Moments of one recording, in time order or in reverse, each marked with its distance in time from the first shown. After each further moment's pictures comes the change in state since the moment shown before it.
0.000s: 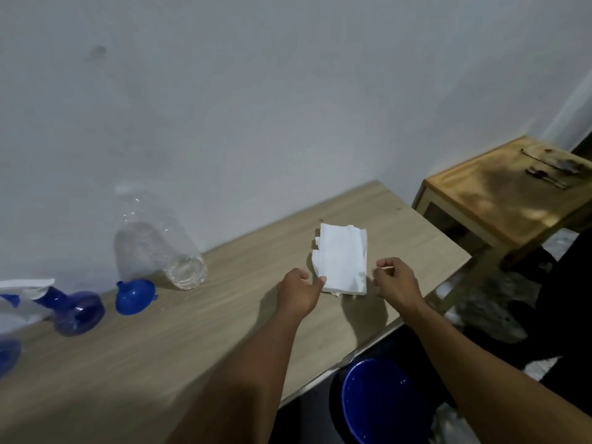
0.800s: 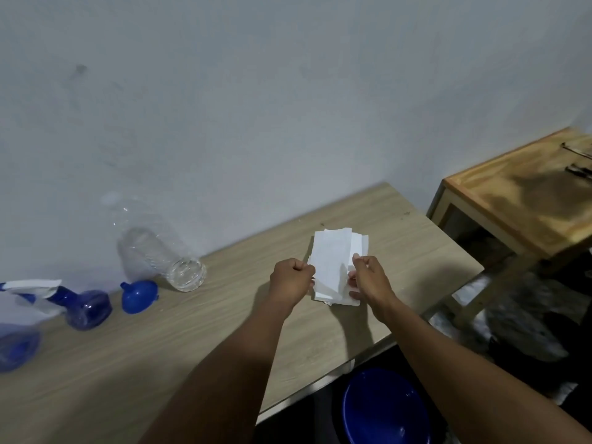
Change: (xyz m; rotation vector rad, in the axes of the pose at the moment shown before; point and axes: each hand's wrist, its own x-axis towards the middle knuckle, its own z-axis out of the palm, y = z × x) left_hand 0.007 0.045 0.006 -0.233 0.018 -0.111; right_hand 0.038 -0.013 0.027 0.234 -0.265 0.159
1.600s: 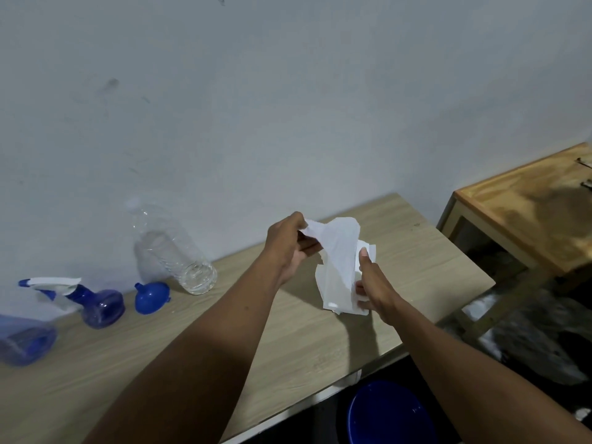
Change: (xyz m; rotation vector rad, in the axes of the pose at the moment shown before) left_hand -0.010 0.087 -0.042 -0.619 -0.206 0.088; right_hand 0.000 -0.017 -0.001 -0.031 -0.213 0.097
